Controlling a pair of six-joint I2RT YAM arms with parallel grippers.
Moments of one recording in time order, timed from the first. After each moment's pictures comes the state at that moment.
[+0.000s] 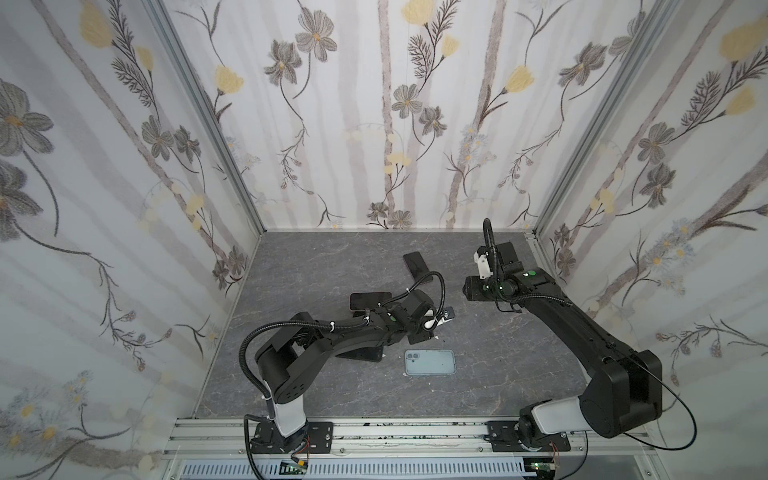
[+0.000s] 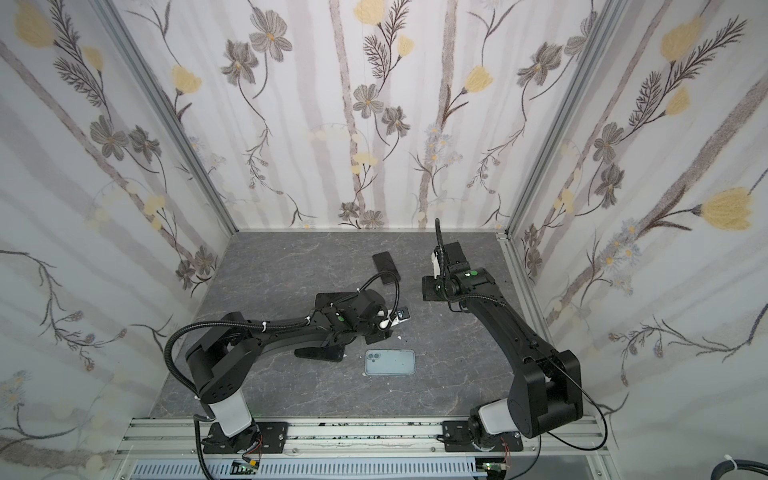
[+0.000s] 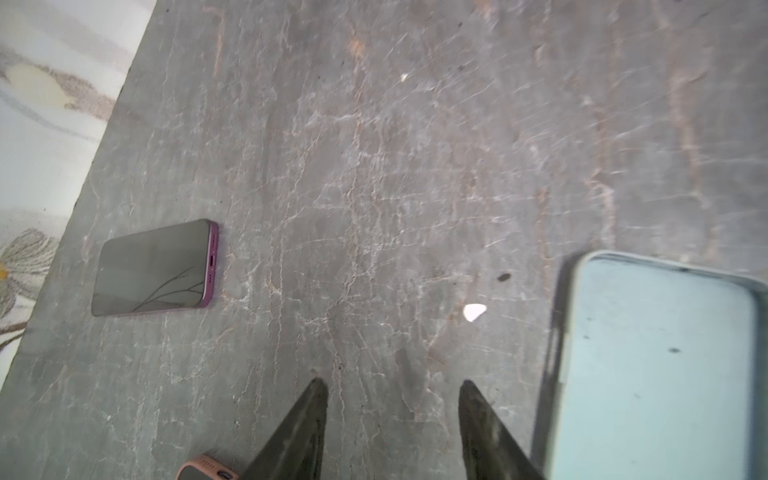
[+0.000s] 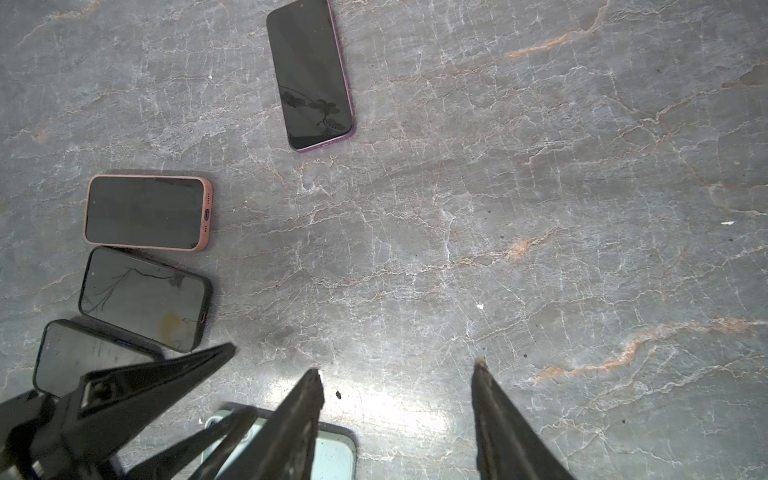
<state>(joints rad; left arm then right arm) -0.95 1.77 1.09 -0.14 0.03 0.51 0.32 1.43 1.19 -0.75 -0.05 0.25</state>
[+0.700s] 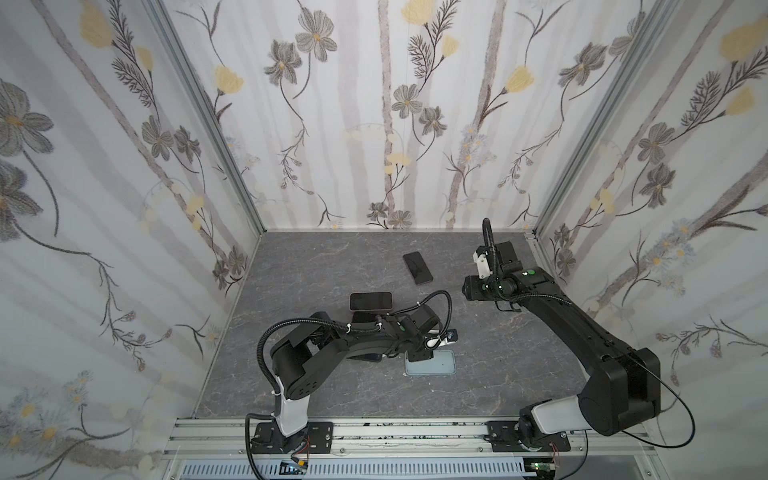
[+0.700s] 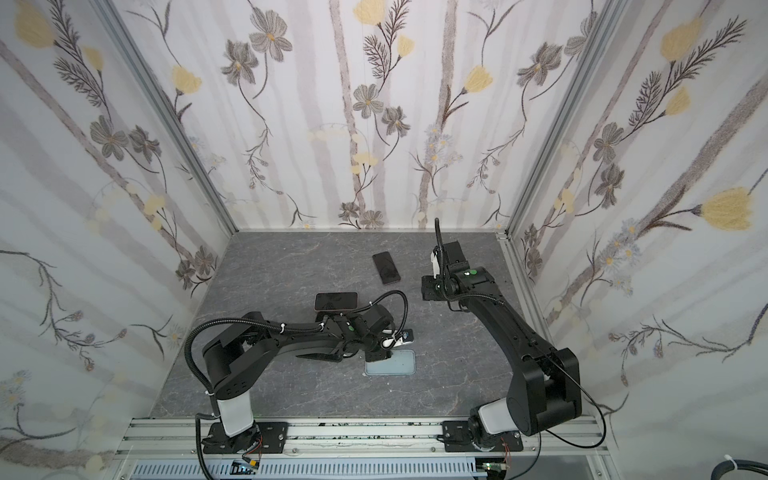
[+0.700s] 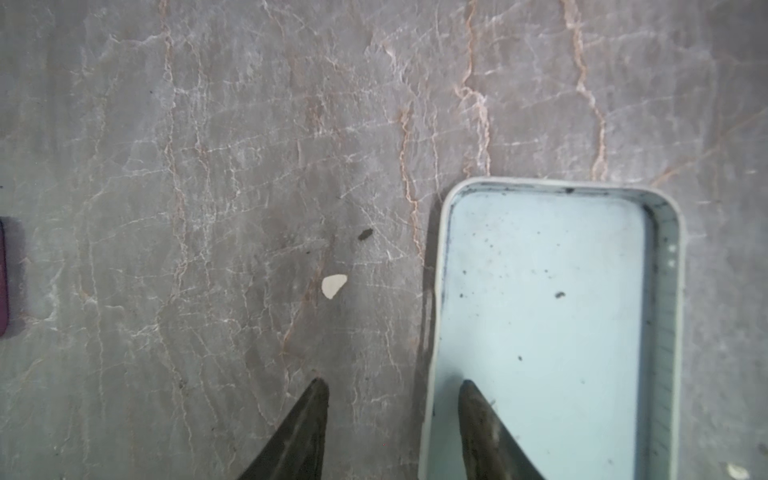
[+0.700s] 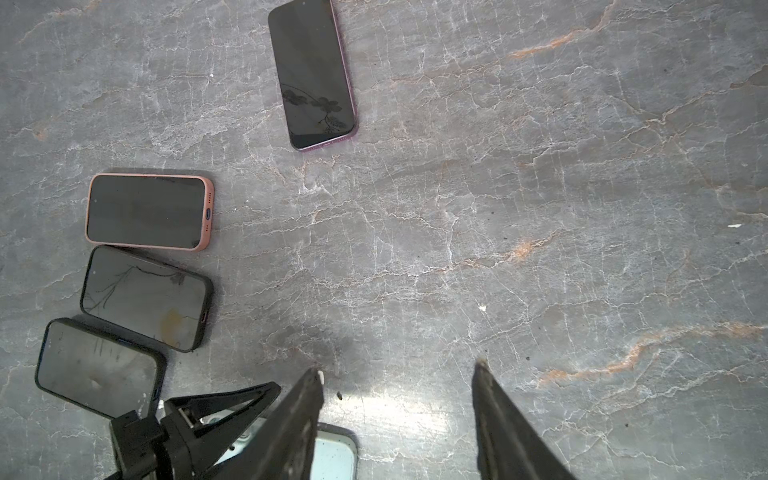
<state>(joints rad) -0.99 1.88 1.09 -0.21 0.05 0.53 0.32 1.44 1.20 -0.75 -0.05 0.25</state>
